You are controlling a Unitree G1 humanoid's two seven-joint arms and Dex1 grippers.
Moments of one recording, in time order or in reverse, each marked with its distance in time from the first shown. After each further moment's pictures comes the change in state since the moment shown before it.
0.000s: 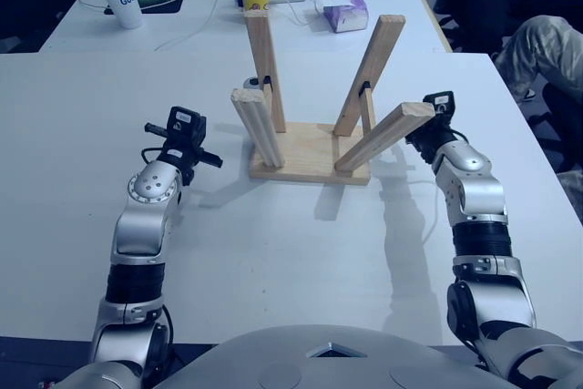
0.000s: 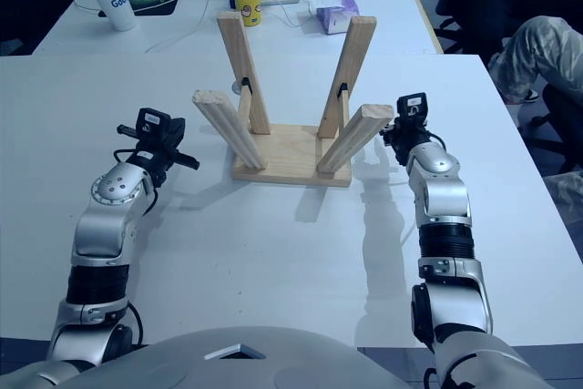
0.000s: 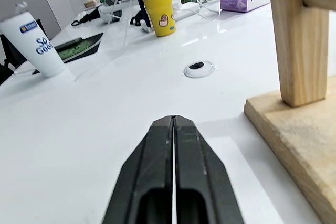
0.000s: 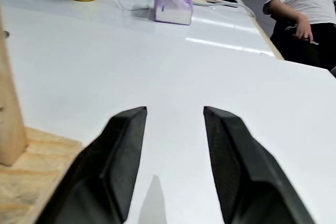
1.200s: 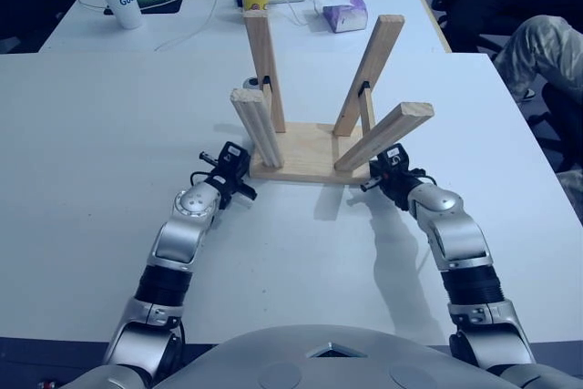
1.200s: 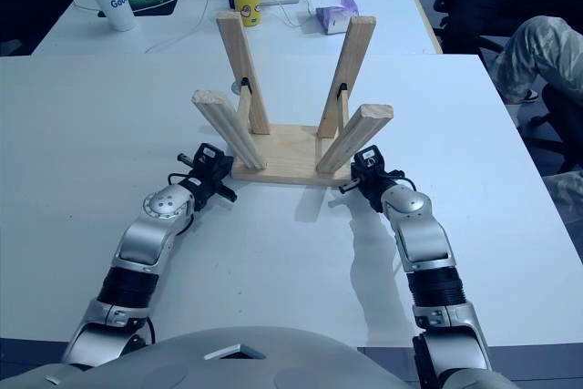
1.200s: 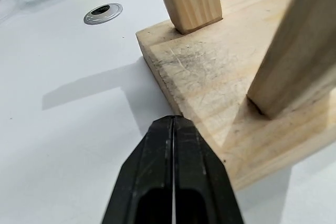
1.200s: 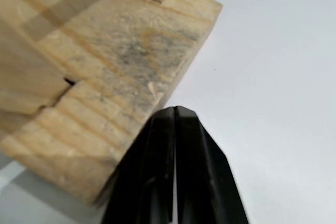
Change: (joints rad) left arm 0.017 -0.057 -0.200 0.151 0.029 -0.035 -0.073; right arm 0.254 0.034 0.195 -0.317 -0.103 0.251 0.120
